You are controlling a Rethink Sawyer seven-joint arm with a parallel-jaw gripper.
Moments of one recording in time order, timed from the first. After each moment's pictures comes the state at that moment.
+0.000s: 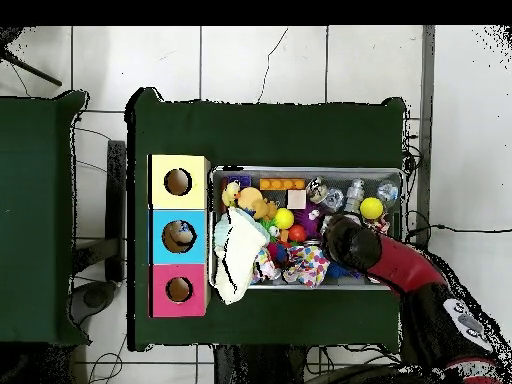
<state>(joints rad) -0.62 -0.45 0.07 1.65 -0.16 0.28 1.64</state>
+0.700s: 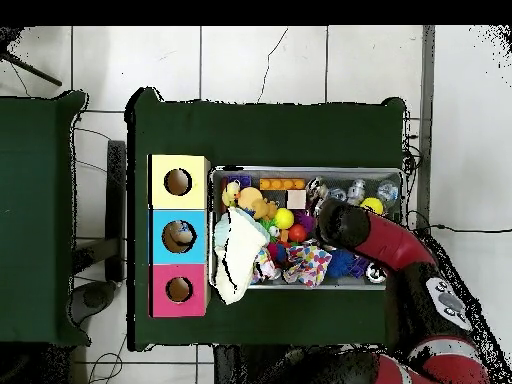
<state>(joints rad) -0.51 -0.41 0.00 1.52 -0.07 0.36 1.64</state>
